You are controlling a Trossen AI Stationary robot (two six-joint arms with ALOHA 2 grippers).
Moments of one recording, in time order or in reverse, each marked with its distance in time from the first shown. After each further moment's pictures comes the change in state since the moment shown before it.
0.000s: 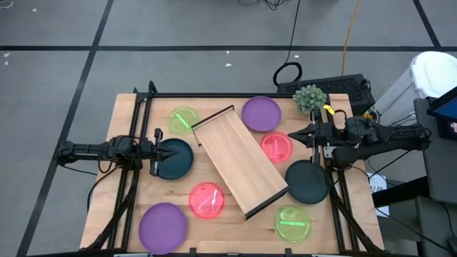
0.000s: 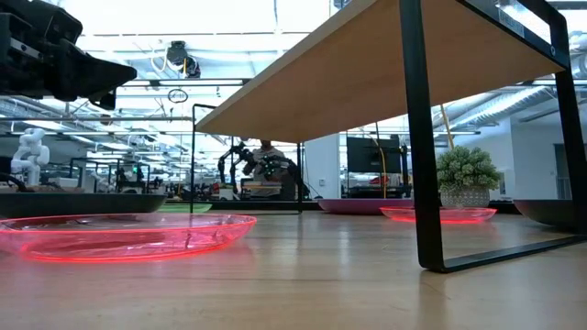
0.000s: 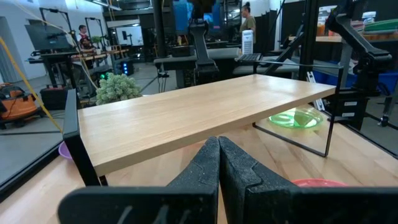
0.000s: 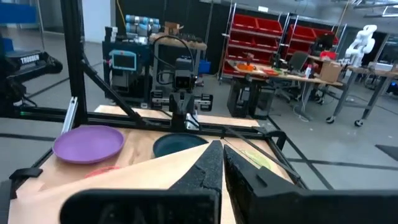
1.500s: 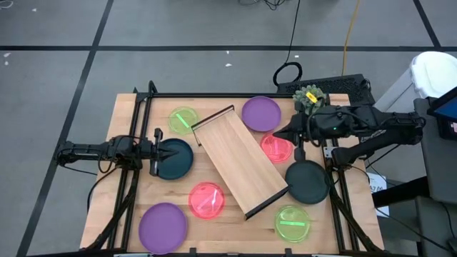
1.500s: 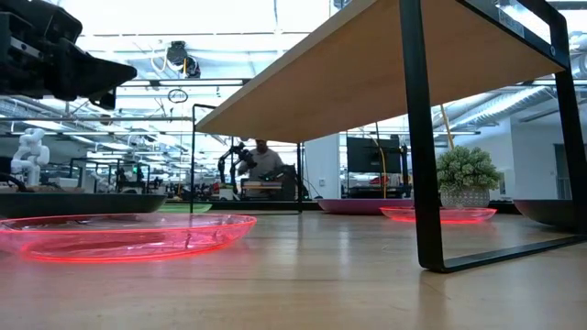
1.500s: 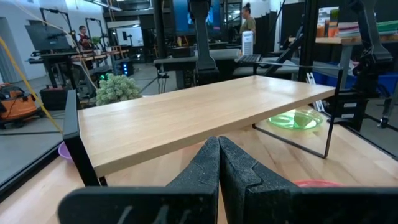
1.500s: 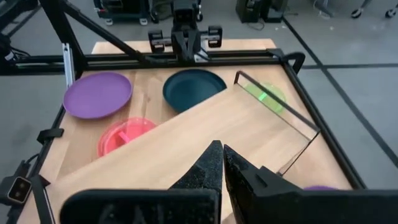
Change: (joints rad) left arm 0.000 0.000 0.000 0.013 -0.001 -0.004; right arm 0.000 0.486 0.647 -0.602 -0.002 0.220
